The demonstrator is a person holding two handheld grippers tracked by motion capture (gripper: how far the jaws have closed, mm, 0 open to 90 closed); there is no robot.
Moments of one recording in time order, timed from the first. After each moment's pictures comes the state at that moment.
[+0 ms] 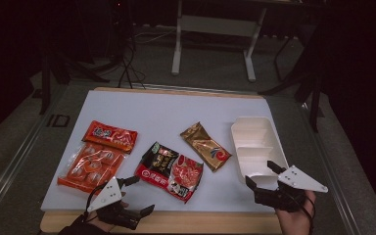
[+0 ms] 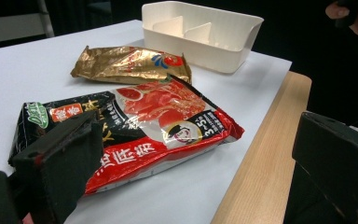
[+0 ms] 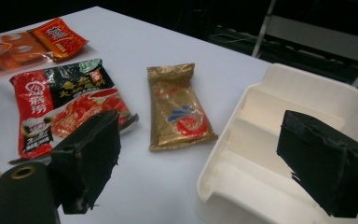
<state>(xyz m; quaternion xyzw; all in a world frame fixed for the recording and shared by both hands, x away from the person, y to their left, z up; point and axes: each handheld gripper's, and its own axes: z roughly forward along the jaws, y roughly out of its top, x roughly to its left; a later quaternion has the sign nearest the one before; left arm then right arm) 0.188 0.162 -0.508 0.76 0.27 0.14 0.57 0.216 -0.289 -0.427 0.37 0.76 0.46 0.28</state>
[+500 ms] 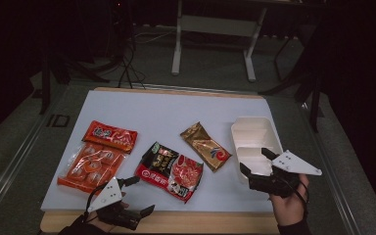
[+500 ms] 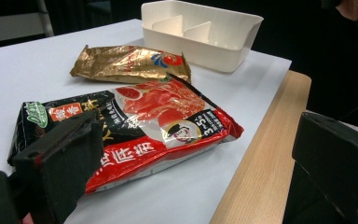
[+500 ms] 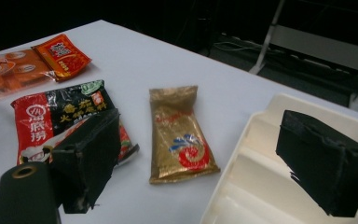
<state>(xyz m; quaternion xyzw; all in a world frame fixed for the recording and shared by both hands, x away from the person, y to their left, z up) 0.187 0.162 -0.508 0.76 0.27 0.14 0.57 0.243 -0.271 -0.406 0.36 0.76 0.47 0.28</state>
